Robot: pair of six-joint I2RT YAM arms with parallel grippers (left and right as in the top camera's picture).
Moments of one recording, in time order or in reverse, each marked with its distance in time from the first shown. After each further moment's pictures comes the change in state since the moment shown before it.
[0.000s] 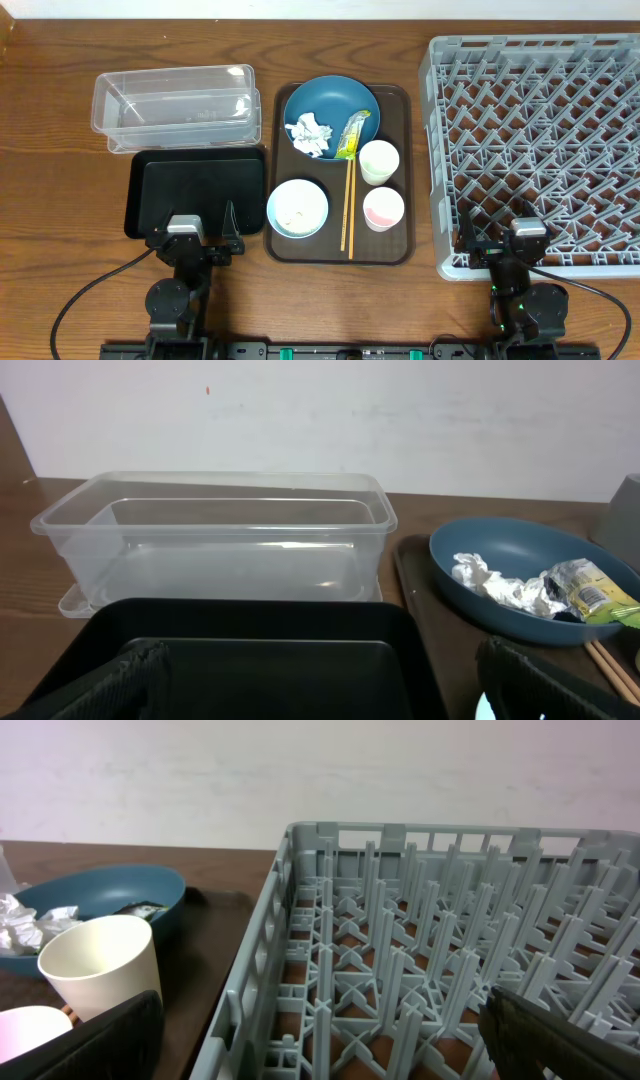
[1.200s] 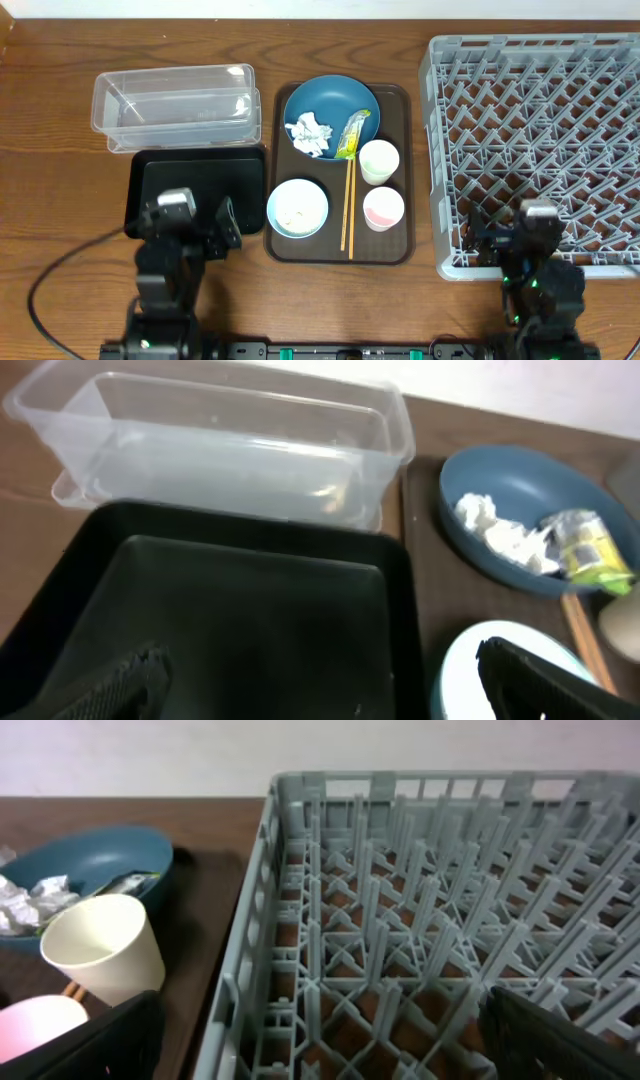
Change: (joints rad) left arm 0.000 0.452 0.381 -0.294 0.005 -0.134; right arm 0.000 0.309 0.313 -0.241 0.035 0.032
